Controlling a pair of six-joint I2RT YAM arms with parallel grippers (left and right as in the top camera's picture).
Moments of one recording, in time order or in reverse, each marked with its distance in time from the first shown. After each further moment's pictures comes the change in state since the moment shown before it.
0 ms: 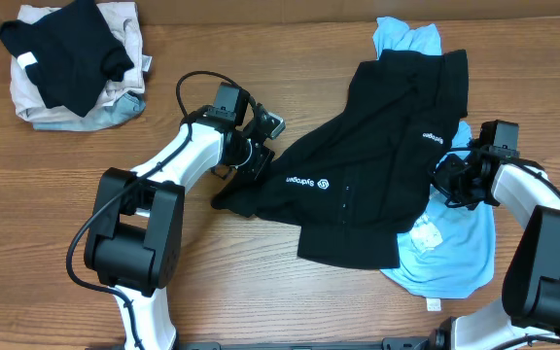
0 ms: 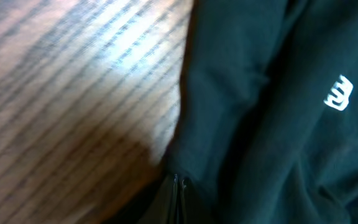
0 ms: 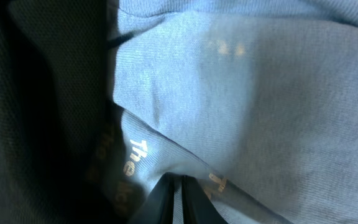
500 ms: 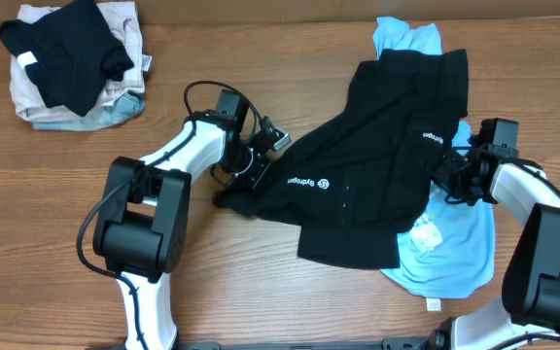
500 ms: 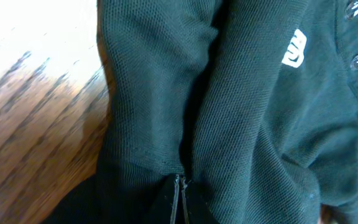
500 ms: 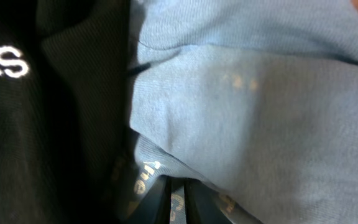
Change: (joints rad) left arm 0.008 0.095 0.030 -0.095 0.179 0.114; right arm 0.002 0.015 0.000 0.064 0.009 0.000
